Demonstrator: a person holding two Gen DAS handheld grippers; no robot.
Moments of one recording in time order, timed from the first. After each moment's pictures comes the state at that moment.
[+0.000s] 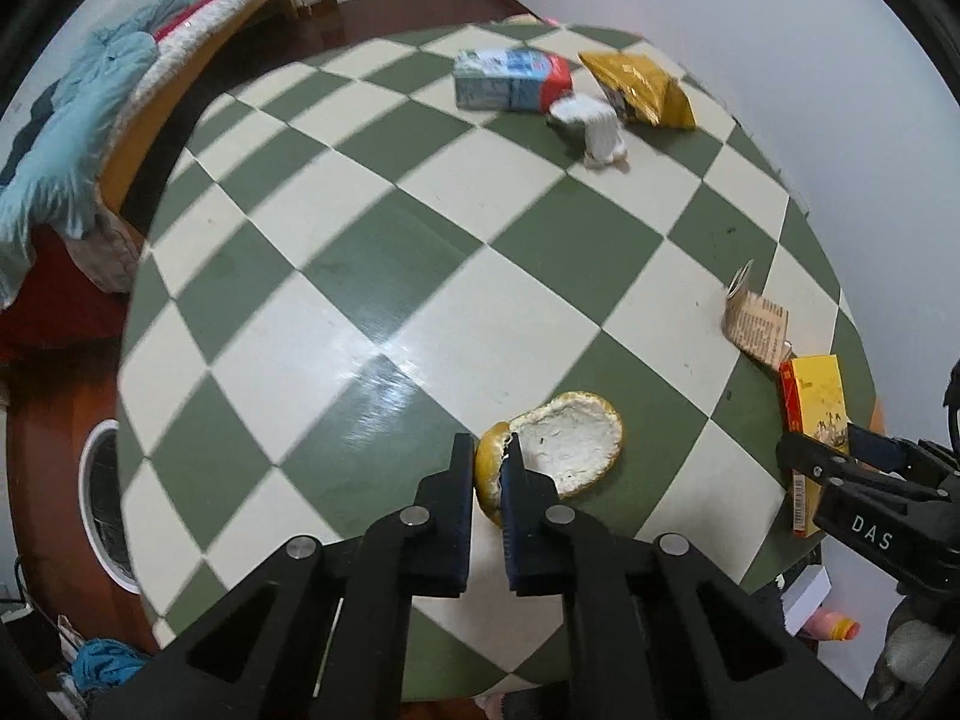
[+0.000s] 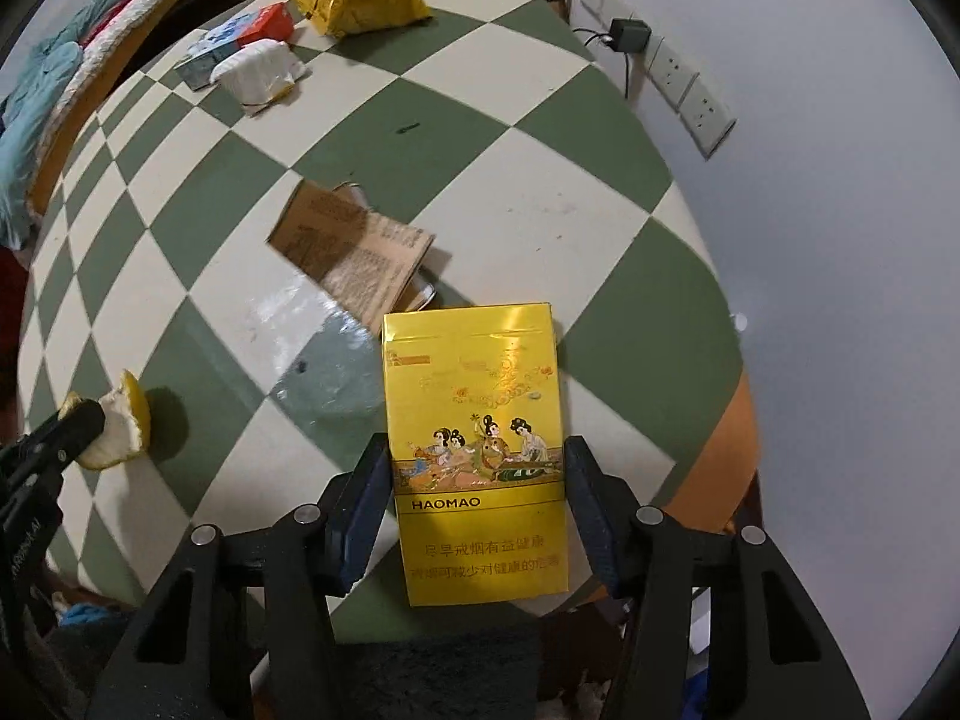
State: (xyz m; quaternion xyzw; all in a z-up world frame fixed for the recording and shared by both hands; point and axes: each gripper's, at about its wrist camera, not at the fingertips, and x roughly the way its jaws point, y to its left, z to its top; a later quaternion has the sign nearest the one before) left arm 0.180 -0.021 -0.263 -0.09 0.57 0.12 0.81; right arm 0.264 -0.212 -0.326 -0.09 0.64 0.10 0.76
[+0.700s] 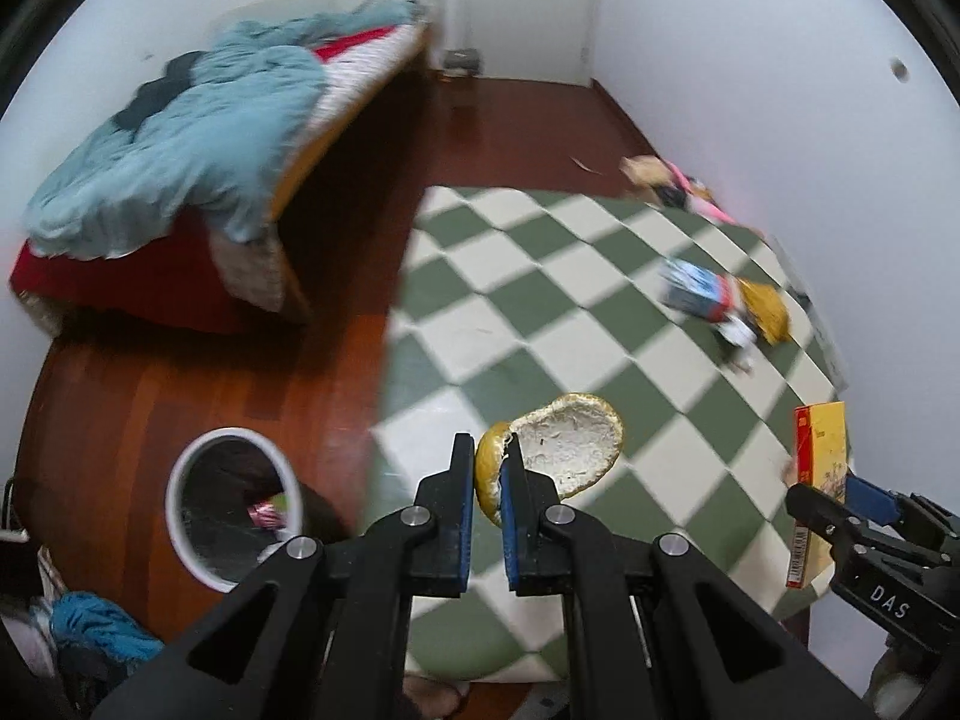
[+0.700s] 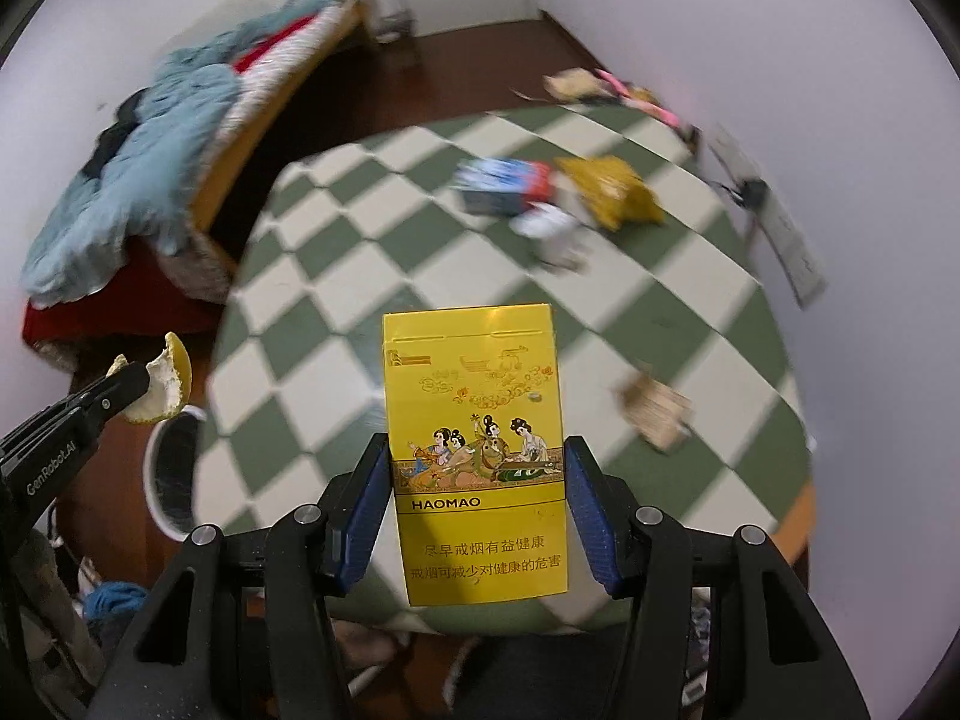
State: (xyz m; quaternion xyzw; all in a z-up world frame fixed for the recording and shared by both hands) left arm 0.079 0.134 -0.148 -0.15 0.46 0.24 0.84; right arm 0.210 -0.075 -0.187 -0.08 0.54 0.25 0.80
